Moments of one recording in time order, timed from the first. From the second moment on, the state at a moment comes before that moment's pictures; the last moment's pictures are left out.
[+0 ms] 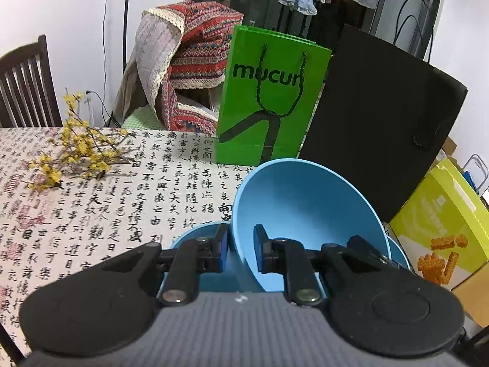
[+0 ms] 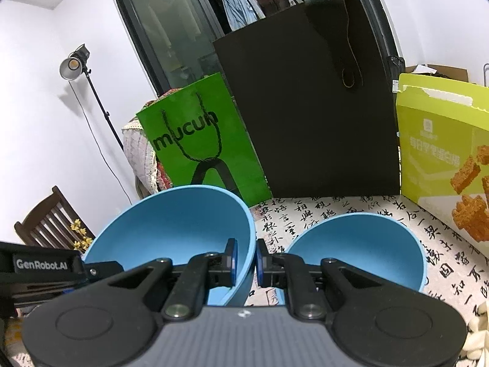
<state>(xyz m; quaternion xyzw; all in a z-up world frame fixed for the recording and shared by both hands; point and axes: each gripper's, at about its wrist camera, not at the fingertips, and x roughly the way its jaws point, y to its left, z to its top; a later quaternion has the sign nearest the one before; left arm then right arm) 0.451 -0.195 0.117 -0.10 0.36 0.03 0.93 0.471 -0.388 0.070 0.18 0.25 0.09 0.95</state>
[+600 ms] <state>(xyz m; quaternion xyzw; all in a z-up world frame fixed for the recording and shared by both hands) 0.367 -0.165 0.150 -0.10 0.33 0.02 0.94 0.386 -0.361 0.108 0.18 0.22 0.09 0.95</state>
